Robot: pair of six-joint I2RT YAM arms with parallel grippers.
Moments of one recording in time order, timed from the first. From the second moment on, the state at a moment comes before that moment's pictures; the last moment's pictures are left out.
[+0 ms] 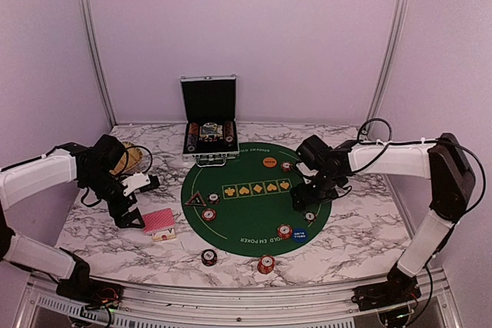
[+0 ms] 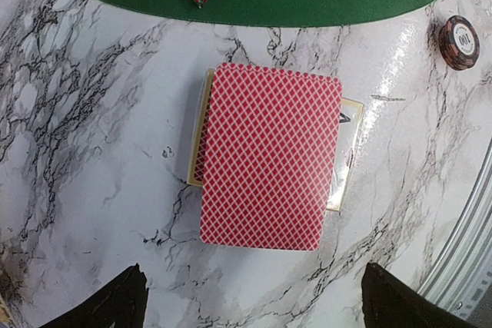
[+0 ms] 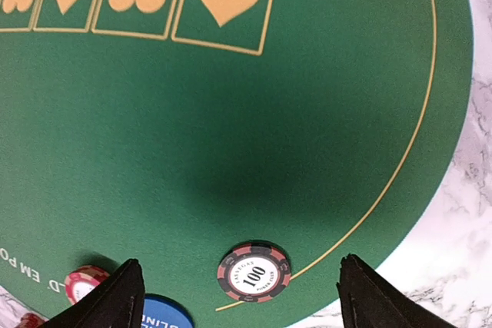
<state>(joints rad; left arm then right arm) -0.32 1.27 0.84 -0.89 0.26 0.70 0.65 1.68 1.10 -0.69 0.08 0.29</state>
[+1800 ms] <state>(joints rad) -0.45 1.44 0.79 -0.77 0.19 0.87 0.78 1.65 1.40 -0.70 -0.08 0.39</state>
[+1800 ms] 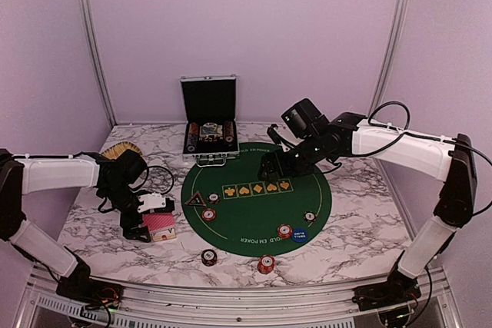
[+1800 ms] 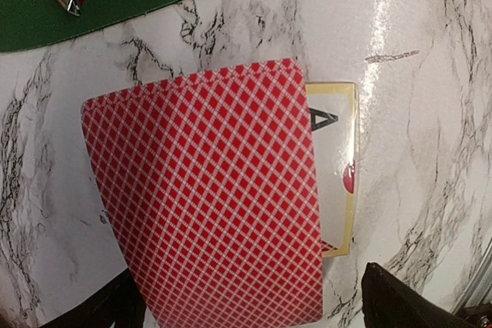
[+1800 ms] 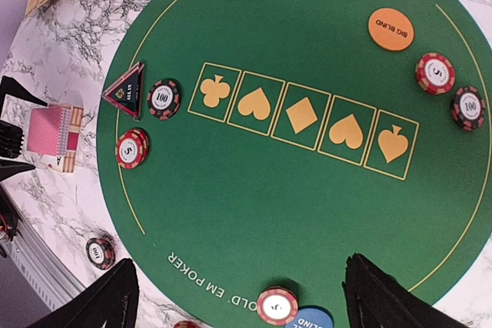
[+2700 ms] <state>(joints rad) -0.45 1.49 0.79 -0.72 0.17 0.88 0.79 1.68 1.40 -0.67 -0.13 0.41</state>
